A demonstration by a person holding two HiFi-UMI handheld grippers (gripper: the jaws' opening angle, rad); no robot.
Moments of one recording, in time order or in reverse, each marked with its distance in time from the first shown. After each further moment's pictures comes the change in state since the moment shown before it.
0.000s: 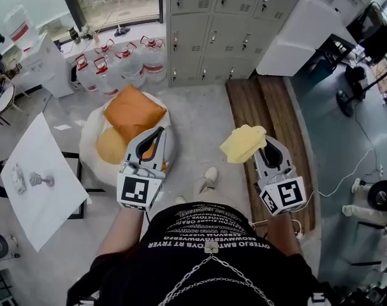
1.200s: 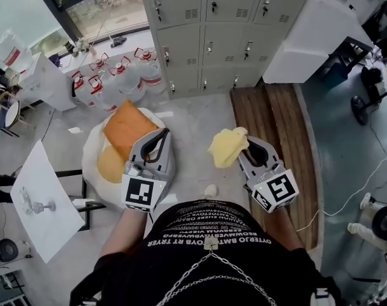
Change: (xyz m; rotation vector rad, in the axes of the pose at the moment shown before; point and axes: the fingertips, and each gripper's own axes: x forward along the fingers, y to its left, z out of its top) left arm 0.250 -0.004 0.006 0.065 0.066 -0.015; right arm 0.153 -0.168 -0.043 0.115 0.002 0.216
